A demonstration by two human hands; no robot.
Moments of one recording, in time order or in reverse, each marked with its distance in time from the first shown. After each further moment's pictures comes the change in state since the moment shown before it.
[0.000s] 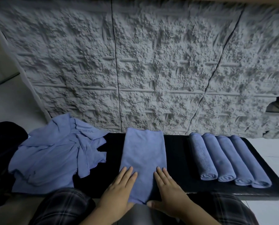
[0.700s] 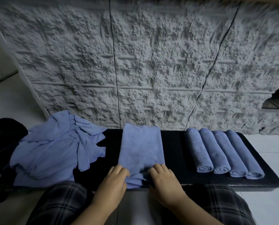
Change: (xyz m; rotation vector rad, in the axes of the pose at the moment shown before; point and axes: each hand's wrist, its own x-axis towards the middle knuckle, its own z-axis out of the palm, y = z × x) left_hand -0.013 0.008 -0.020 -0.182 0.381 0.001; right_hand -0.001 -0.015 0.006 -0.139 0.404 -0.056
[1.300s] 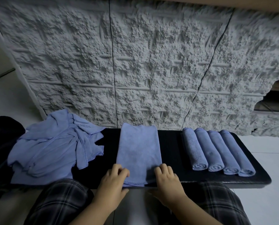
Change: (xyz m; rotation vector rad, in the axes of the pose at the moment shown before) left_hand -0.010 0.003 0.006 -0.062 -0.149 -0.109; right_hand -0.013 0.007 0.002 -0.058 -0.198 0.204
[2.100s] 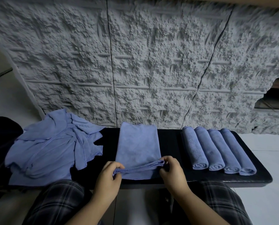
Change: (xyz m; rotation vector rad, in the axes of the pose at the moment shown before) left_hand 0.012 0.004 -0.007 -0.553 0.243 -0.258; right_hand 0.011 0.010 -0.014 0.882 0.288 0.235
